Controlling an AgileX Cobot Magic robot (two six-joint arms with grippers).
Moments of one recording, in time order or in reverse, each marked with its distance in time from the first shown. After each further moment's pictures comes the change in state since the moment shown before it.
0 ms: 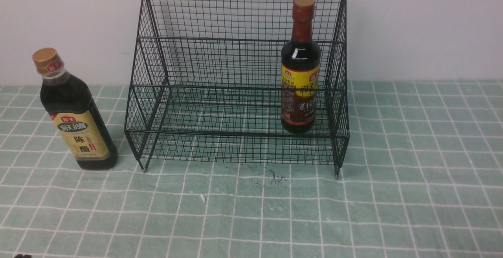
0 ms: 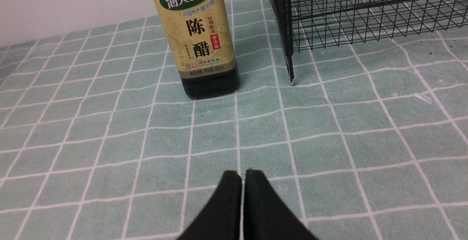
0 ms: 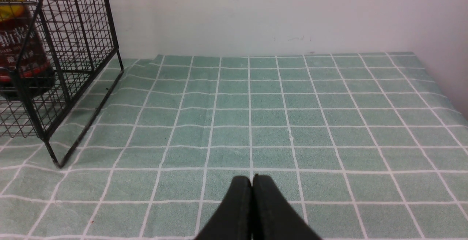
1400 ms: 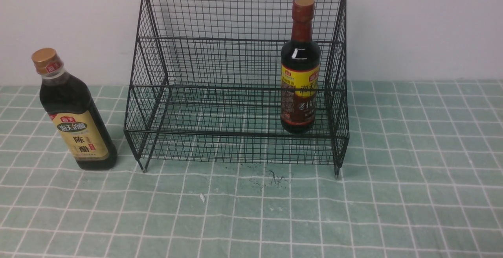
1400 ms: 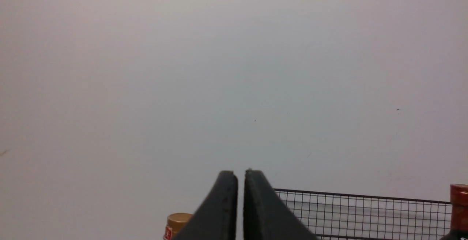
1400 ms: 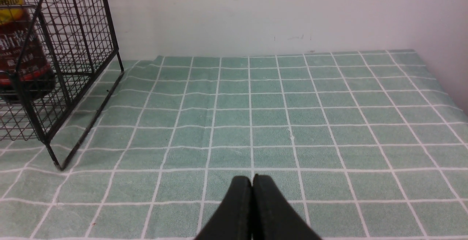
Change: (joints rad) right arm 0.000 0.000 0.000 0.000 0.000 0.014; left arm 0.000 0.155 -0.094 -0.168 -0.808 -0.081
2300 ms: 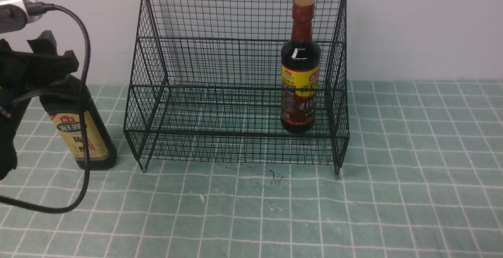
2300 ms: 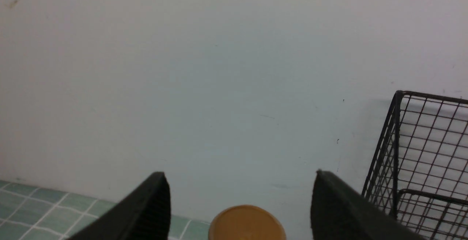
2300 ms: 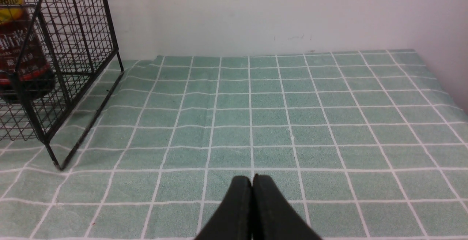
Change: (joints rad) right arm 0.000 0.000 0.000 0.000 0.000 0.000; left arm 0.000 1.214 -0.624 -0.465 -0.171 0.397
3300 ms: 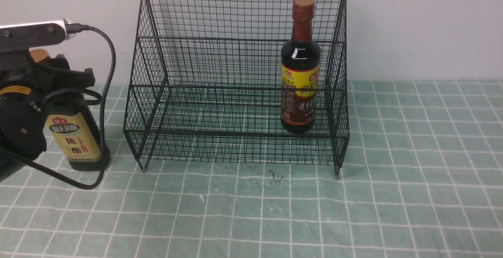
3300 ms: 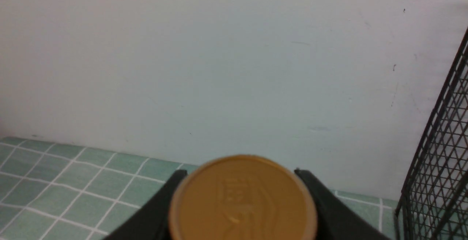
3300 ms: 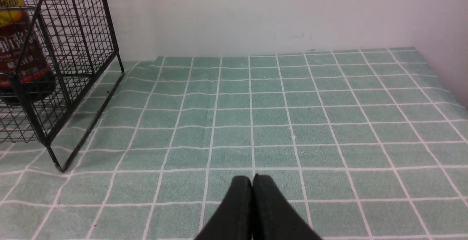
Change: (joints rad) right arm 0.000 0.000 0.000 0.000 0.000 0.012; left arm 0.026 0.146 -0.064 -0.069 0.048 0.105
